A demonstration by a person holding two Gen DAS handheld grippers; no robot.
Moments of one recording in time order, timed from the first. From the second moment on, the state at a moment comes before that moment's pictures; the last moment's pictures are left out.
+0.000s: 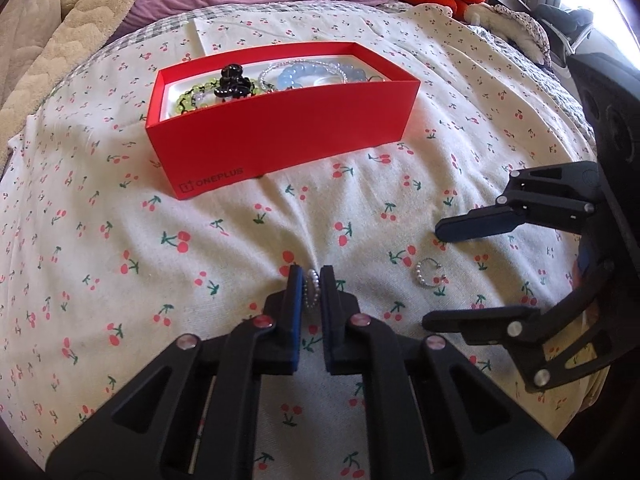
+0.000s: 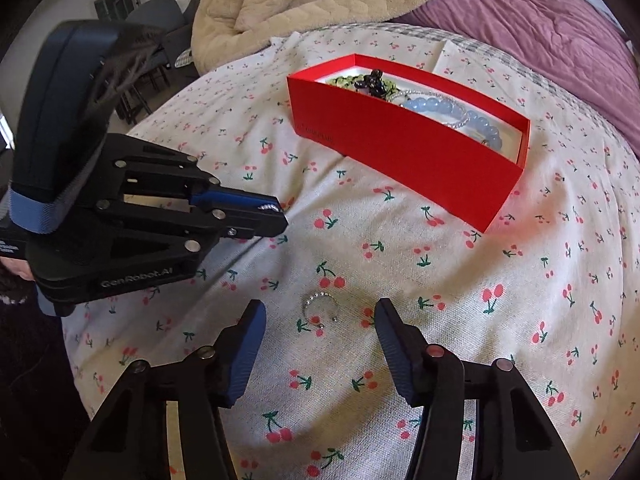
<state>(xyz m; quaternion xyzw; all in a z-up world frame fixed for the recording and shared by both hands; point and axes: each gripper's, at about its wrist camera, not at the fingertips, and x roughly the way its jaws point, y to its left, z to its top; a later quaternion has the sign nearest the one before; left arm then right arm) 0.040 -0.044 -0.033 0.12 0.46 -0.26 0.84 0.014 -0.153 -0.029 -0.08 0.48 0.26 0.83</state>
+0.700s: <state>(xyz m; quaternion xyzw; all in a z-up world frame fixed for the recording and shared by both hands) 0.045 -0.034 -0.036 0.11 0.48 -0.24 0.84 0.028 -0.159 -0.033 -0.09 0.49 0.23 0.83</state>
